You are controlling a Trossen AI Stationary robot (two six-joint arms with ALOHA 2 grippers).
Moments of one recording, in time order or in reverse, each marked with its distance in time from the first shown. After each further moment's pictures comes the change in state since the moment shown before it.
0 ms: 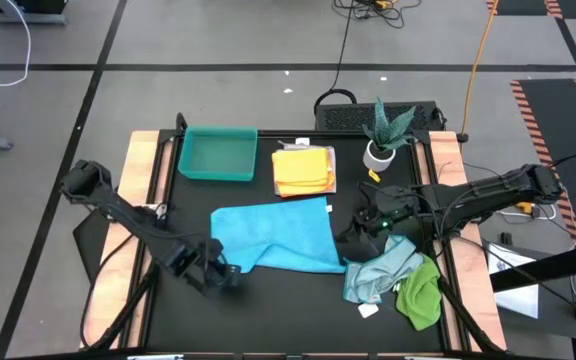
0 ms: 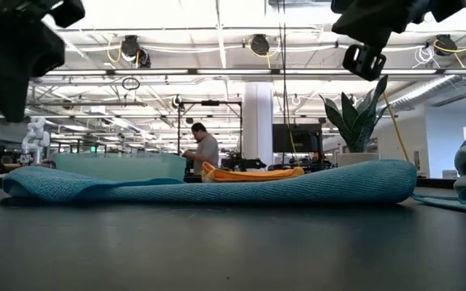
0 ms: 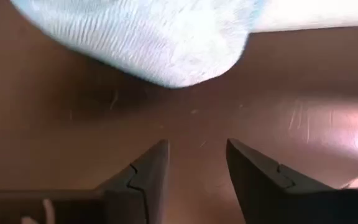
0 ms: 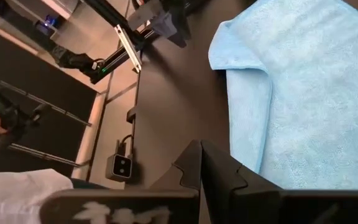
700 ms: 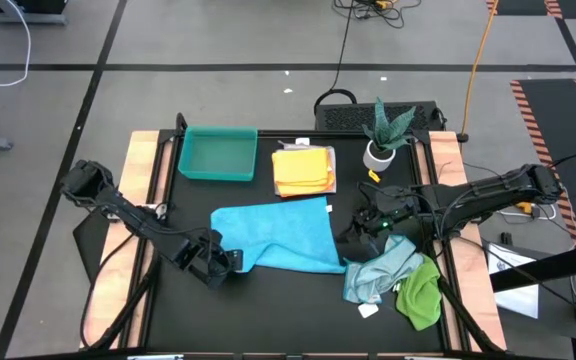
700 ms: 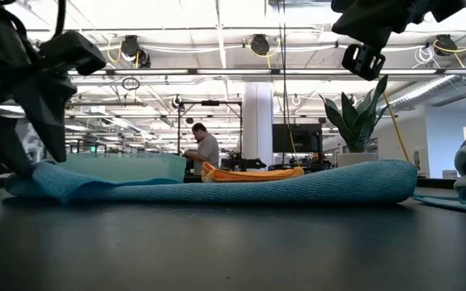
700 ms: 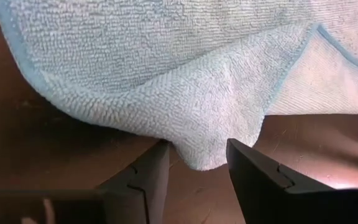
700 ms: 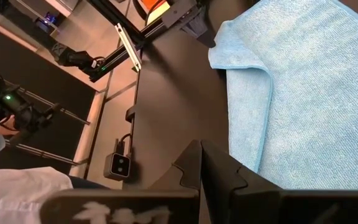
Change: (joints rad) left arm 0.063 0.001 -0.154 0.168 -0.129 -0.088; right arm 0.000 0.000 0.000 0.000 0.000 -0.014
